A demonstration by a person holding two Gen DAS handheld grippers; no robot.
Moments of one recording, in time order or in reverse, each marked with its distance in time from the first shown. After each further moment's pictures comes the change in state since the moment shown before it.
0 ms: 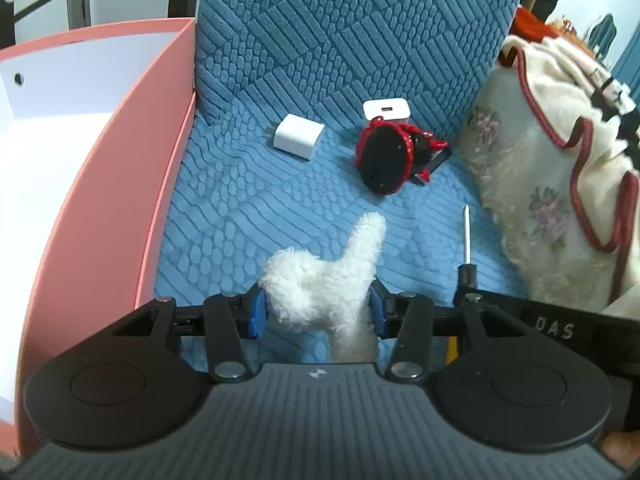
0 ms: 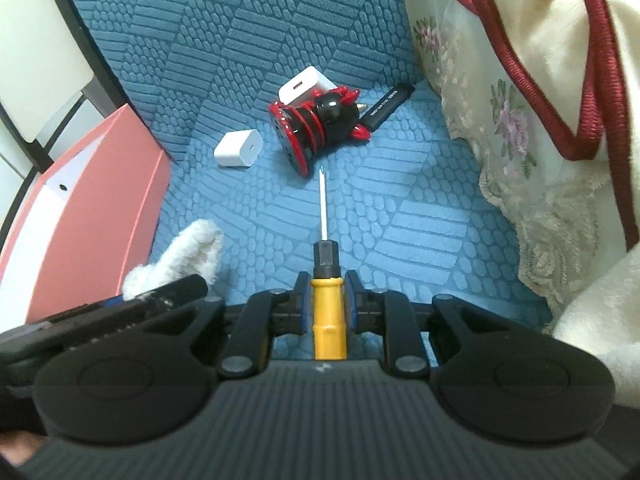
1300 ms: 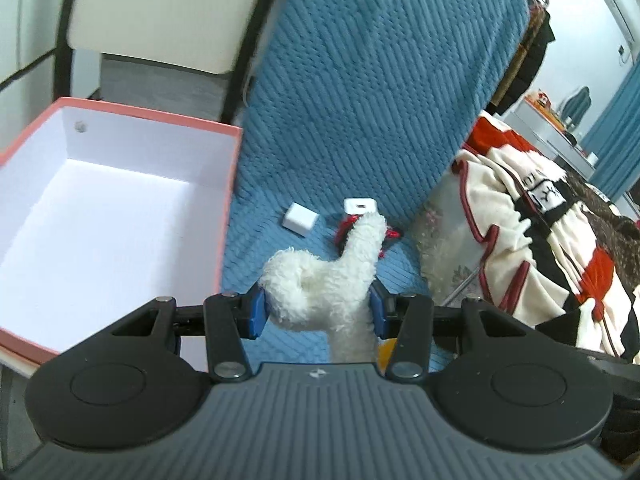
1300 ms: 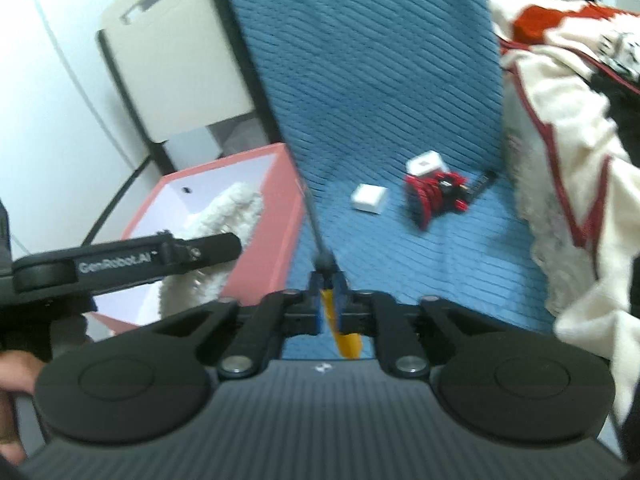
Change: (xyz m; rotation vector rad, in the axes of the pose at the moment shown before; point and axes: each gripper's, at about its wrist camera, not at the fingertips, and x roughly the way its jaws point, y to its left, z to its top) left arm -0.168 0.047 0.020 -0.107 -0.151 -0.089; right arm -0.135 0.097 0.000 -0.196 -0.121 0.181
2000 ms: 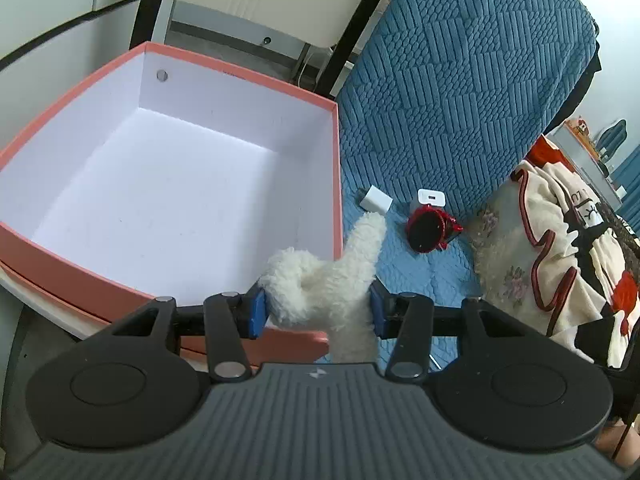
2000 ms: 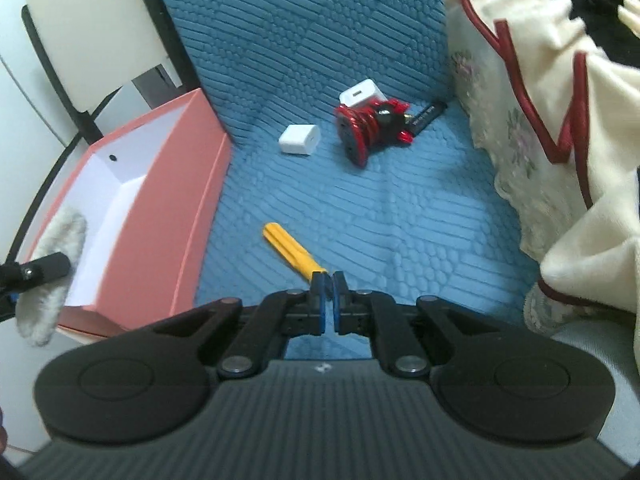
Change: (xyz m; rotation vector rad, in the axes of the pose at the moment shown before) left arm -0.006 0.089 -0.034 -0.133 0.014 0.072; right arm 0.056 -0.057 -0.041 0.101 0.111 -0.126
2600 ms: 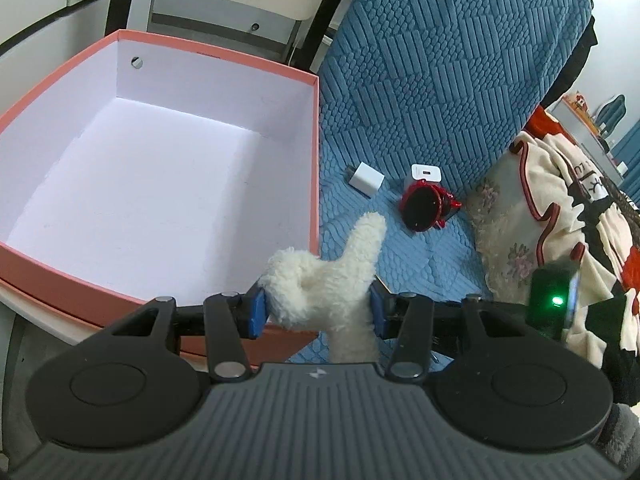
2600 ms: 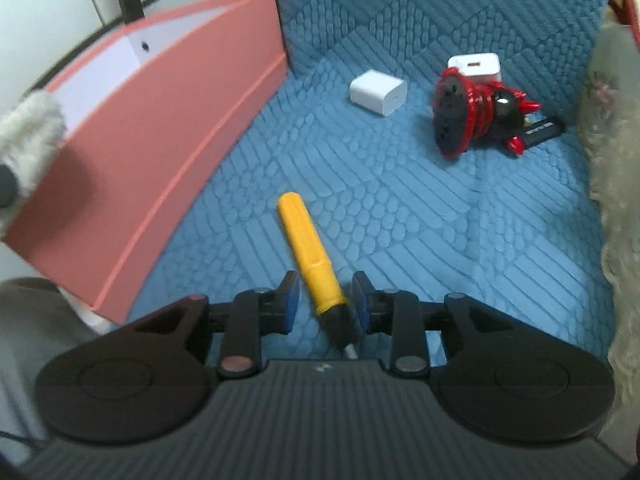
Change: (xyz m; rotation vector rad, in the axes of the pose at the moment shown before) left arm 0.030 -0.026 -0.005 0.047 0.043 0.006; right arm 0.118 0.027 0.006 -0.375 0.129 0.038
